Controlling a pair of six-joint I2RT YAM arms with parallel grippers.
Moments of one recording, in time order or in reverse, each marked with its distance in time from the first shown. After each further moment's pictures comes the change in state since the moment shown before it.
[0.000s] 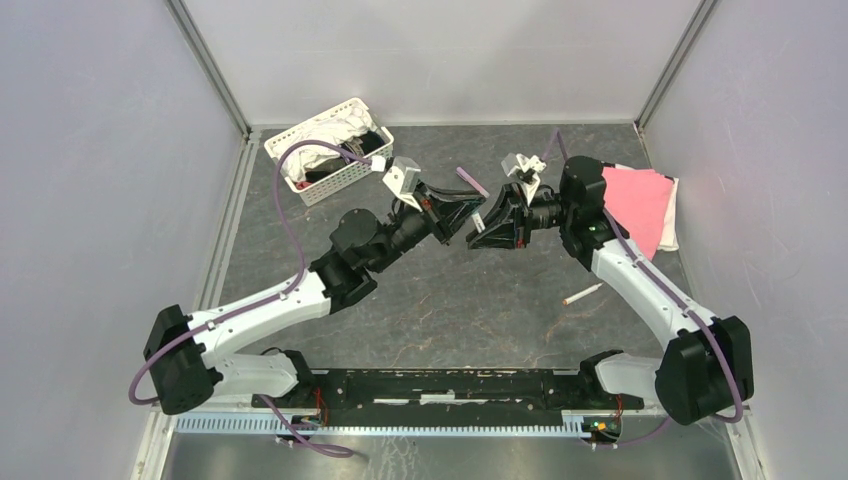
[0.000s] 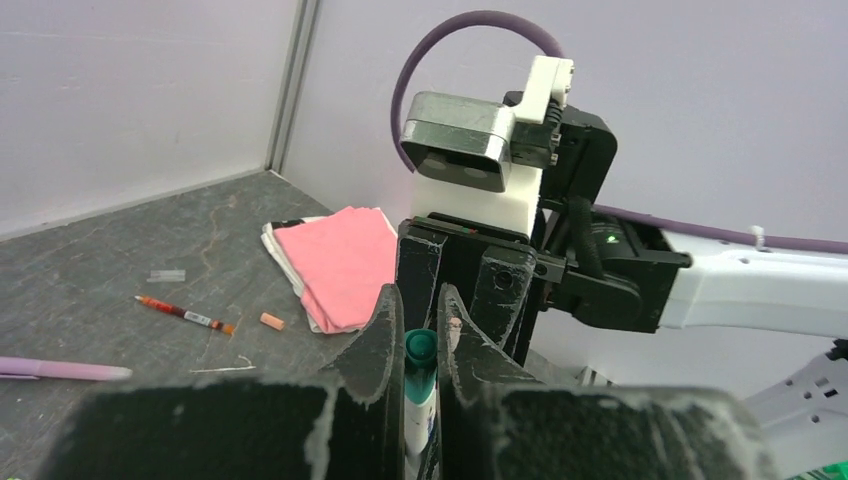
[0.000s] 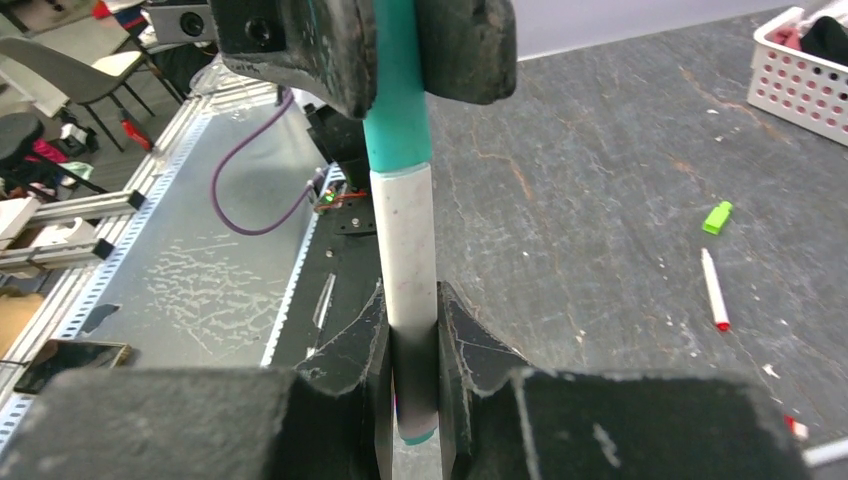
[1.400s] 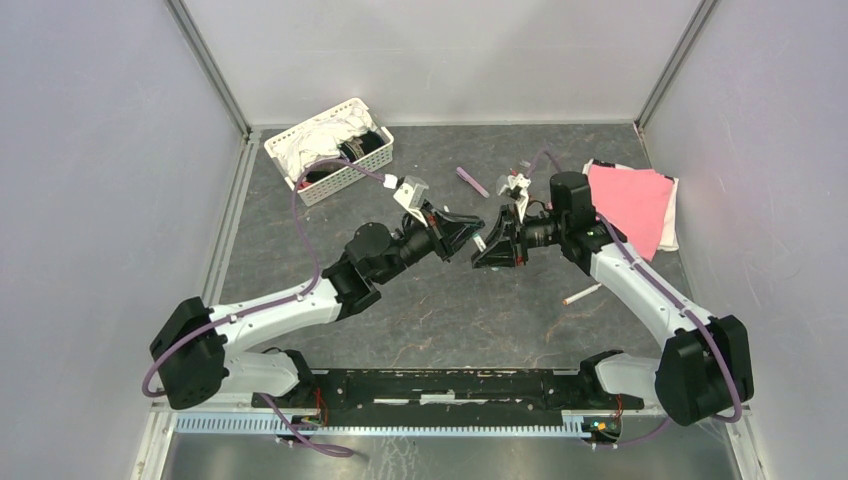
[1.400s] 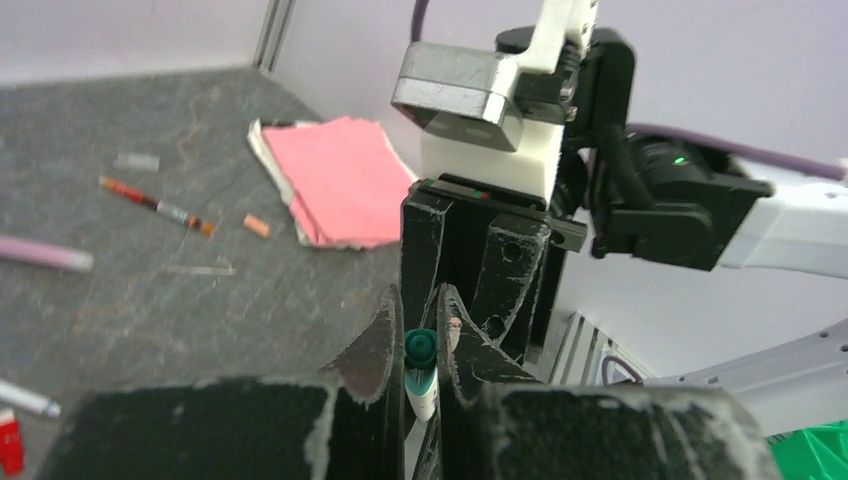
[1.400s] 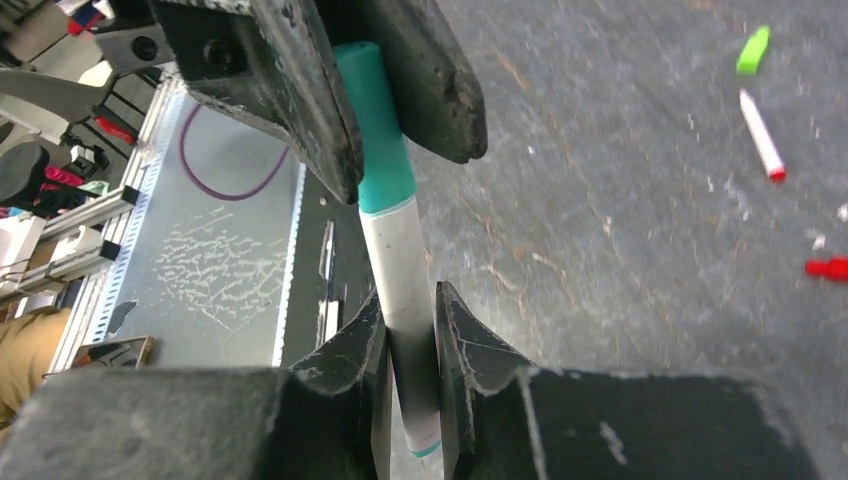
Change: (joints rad) left arm 0.008 0.057 -0.129 0.070 0.027 -0.106; right arm -0.013 -0.003 -0.021 -0.404 0.096 -0.246
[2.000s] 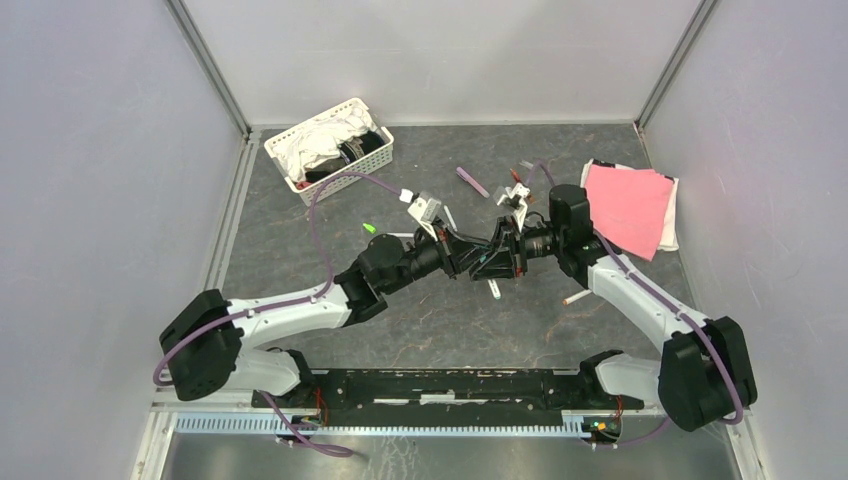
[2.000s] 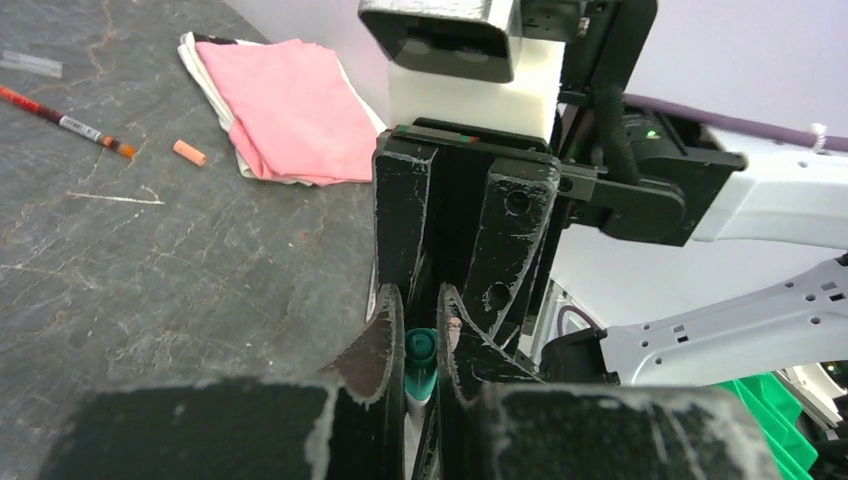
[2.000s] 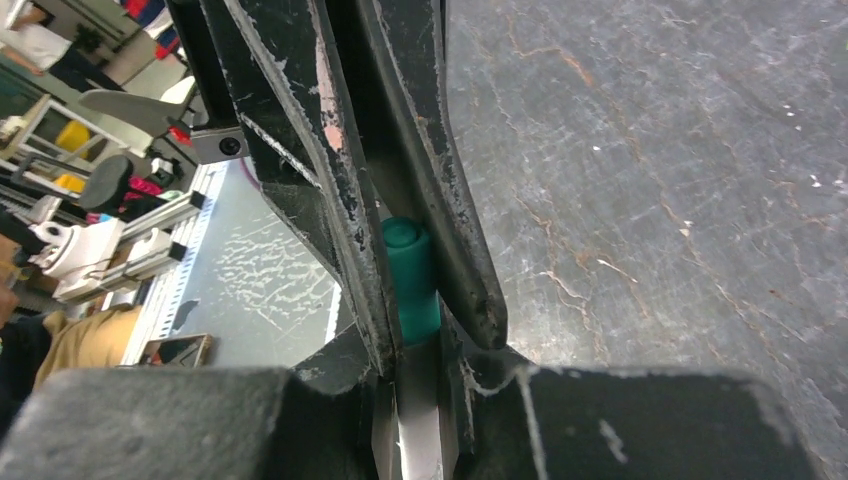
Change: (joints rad) left arm -0.040 0.056 -0.068 0.051 0.042 -0.114; right arm 0.025 -0.018 -0.143 0.228 -0.060 0.211
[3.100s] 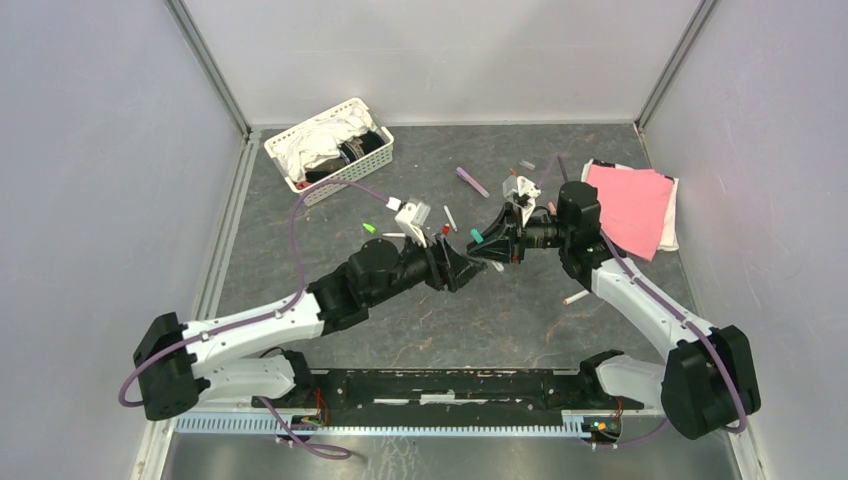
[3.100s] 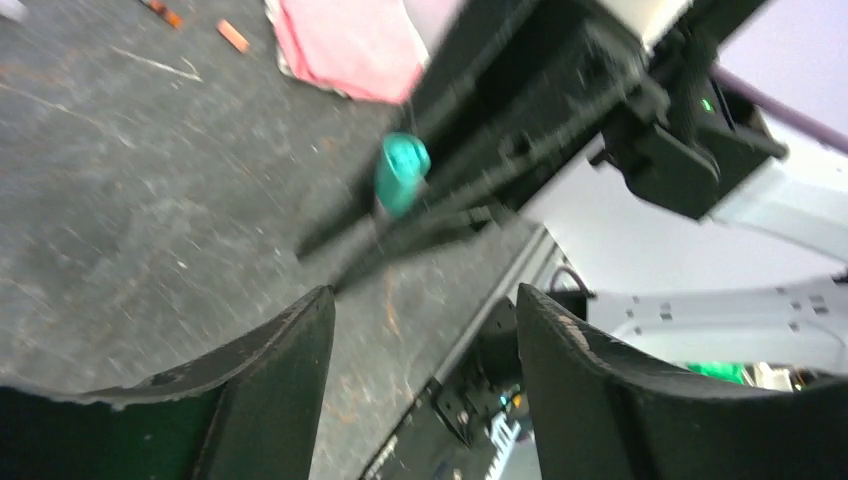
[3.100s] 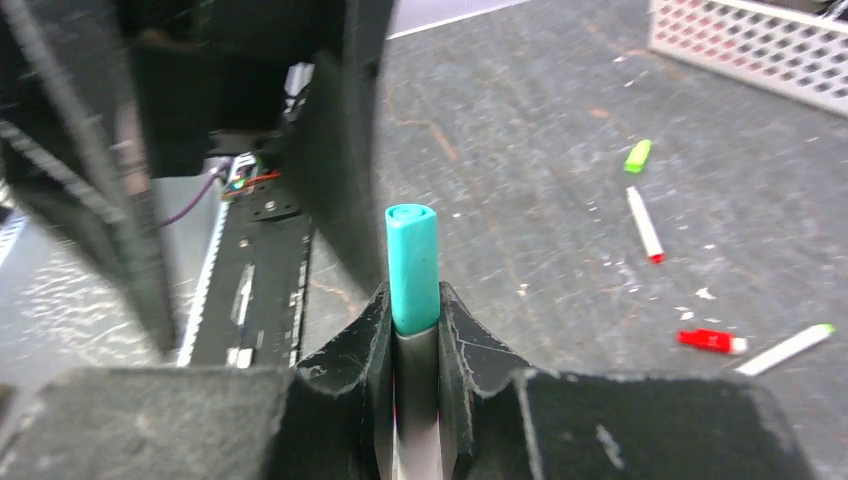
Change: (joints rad) left arm -0.019 -0.185 0.061 -0.388 -0.157 -0.117; right arm 0.014 -0.045 0.006 0.079 0.146 -0.162
